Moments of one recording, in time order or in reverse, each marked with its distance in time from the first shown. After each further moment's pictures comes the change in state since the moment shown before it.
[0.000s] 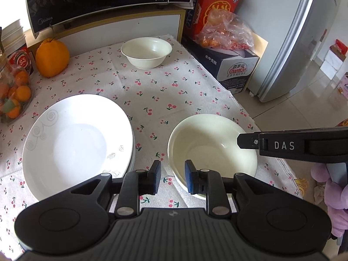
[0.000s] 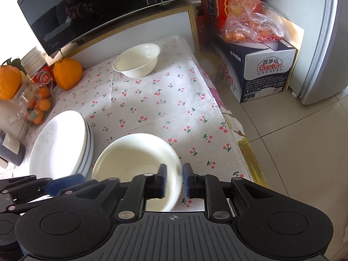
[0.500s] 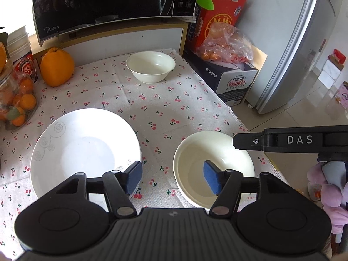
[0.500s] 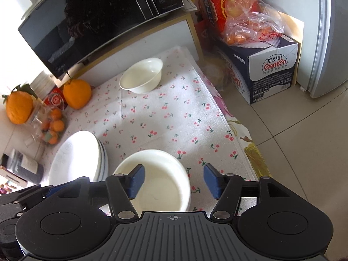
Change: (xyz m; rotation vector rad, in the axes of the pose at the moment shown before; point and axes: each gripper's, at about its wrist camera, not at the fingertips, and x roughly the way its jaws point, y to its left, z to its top) left arm -0.016 0.009 0.010 -0.023 -0.058 -0.011; right arm -0.013 -0.014 0.013 0.087 -0.046 0.106
